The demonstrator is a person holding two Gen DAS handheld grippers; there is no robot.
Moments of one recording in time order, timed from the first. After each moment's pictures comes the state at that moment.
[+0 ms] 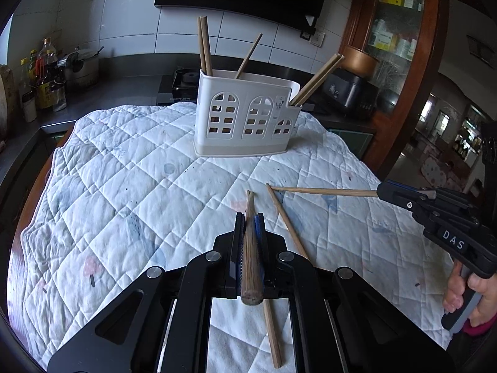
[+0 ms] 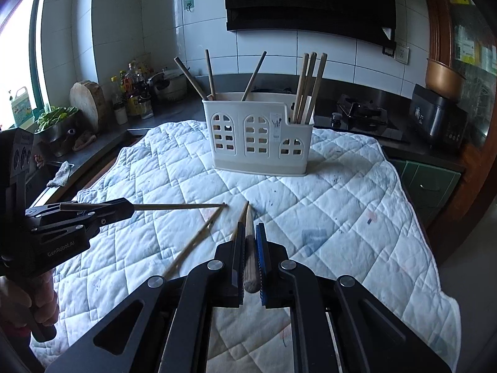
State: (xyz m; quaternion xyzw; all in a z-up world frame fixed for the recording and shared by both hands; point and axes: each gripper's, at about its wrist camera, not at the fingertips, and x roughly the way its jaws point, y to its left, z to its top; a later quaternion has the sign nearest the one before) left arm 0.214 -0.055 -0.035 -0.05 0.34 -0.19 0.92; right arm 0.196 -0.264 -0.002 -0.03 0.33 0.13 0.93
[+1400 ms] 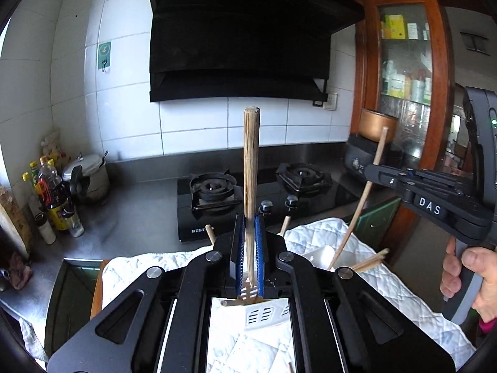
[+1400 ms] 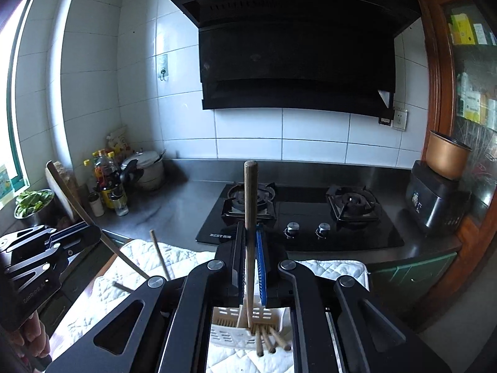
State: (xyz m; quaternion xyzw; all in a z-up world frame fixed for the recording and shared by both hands) left arm 0.377 -0.075 0.157 0.01 0.21 -0.14 0.97; right arm 0.403 -0.281 0.168 0.00 0.23 0.09 0.97
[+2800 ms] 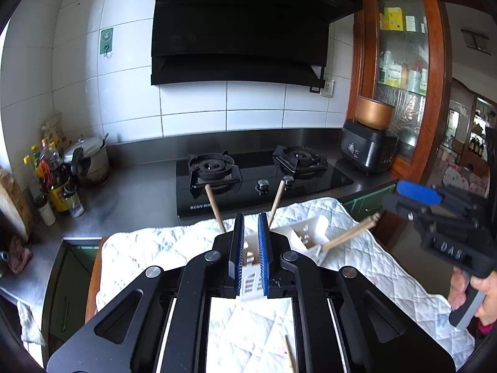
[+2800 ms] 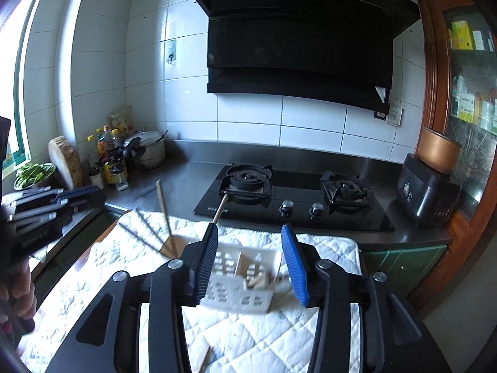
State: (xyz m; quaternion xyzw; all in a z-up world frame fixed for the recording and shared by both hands) left arm 0.332 -0.060 0.135 0.00 0.24 -0.15 0.96; right arm 0.313 -0.281 0.126 -0.04 0.25 0.09 0.96
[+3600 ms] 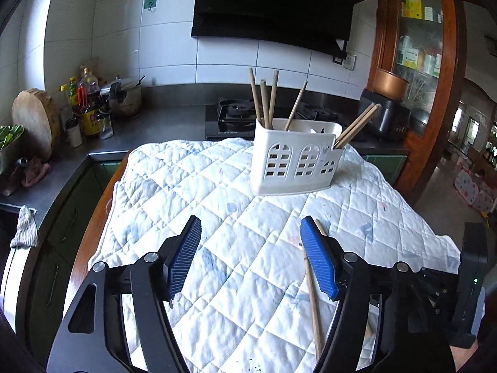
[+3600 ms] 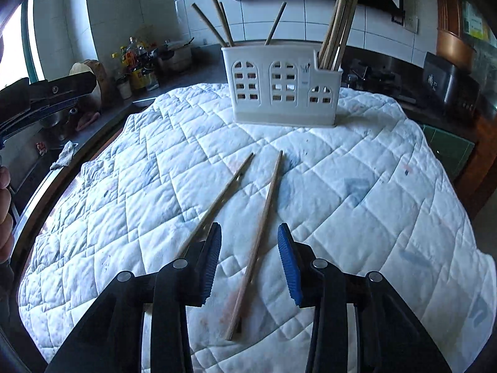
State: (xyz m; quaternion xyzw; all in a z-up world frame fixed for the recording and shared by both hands) left arm 0.204 -0.005 0.015 -0.03 0.30 -0.09 0.95; right arm 0.177 -0.221 -0.073 0.00 0.42 0.13 0.90
